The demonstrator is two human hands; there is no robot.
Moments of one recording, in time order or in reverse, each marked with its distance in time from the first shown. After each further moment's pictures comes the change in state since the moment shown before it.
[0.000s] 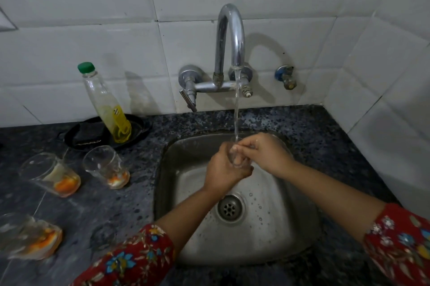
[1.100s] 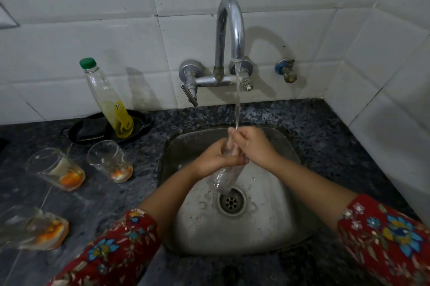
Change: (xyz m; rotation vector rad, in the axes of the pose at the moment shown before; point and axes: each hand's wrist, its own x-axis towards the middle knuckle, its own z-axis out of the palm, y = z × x) left_hand 0.012 0.002 -0.040 -0.267 -0.478 0.012; right_hand 0.014 -0.004 0.028 0.021 0.156 0.139
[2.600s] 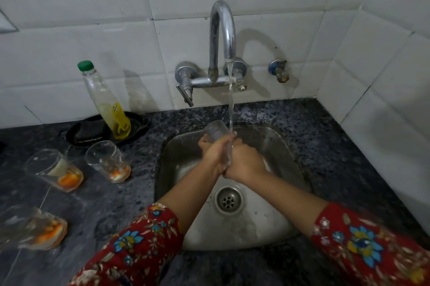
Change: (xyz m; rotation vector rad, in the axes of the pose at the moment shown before) left_hand 0.040 -0.011 0.030 -0.683 0.706 -0.325; right_hand -0.029 -0.008 0.028 -0.597 -0.071 0.296
